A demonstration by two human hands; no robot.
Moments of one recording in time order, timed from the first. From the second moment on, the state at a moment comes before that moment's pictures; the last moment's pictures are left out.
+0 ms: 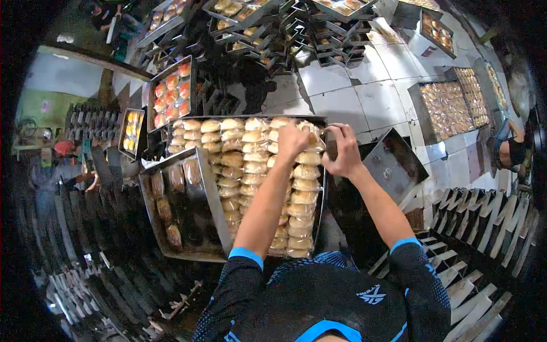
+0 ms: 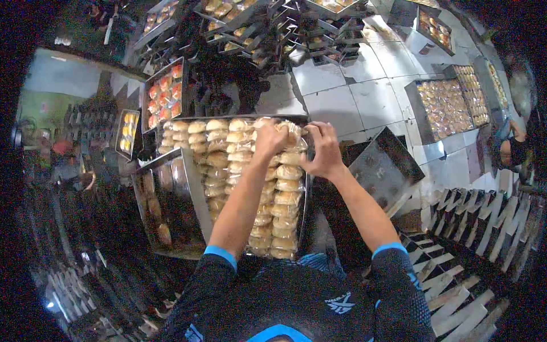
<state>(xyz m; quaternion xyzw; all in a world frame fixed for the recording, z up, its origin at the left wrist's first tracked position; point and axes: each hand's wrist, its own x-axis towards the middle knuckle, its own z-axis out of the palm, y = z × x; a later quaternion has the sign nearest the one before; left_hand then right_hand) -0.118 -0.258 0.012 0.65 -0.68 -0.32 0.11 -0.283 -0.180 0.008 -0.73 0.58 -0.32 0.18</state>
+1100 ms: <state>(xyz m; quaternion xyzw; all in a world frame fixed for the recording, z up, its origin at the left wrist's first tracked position) 0.259 -0.167 -0.007 0.61 -0.51 -0.39 0.47 -0.127 -0.038 0.060 -0.67 0.64 -0.36 0.11</state>
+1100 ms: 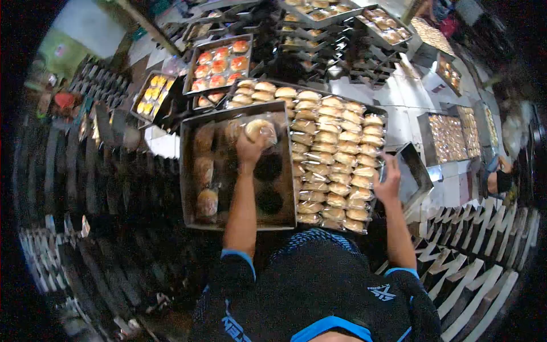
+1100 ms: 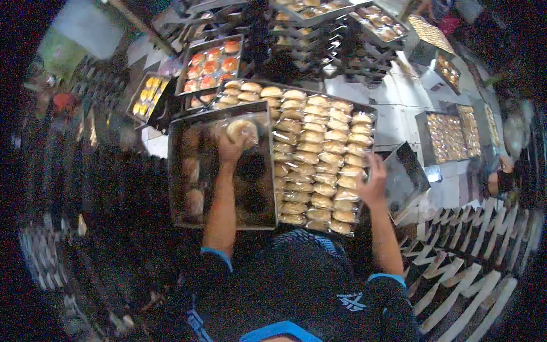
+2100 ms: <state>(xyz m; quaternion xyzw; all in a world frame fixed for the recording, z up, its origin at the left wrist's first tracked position) -0.073 -0.203 -0.024 0.56 -0.79 -0.12 0.23 -0.239 -0.267 0.025 -0.81 0.55 0.01 0.23</state>
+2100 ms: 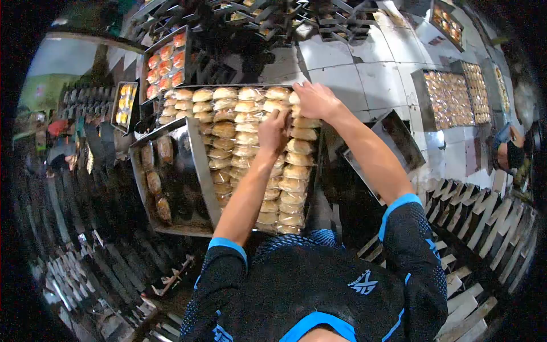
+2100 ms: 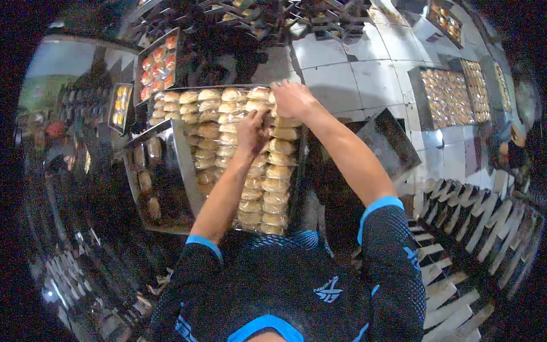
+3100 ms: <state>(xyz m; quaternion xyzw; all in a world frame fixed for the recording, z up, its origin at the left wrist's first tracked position) 0.377 0.042 -0.004 0.80 -0.46 0.05 0.37 -0.164 -0.125 -0.027 -0.74 0.66 -0.07 0.01</state>
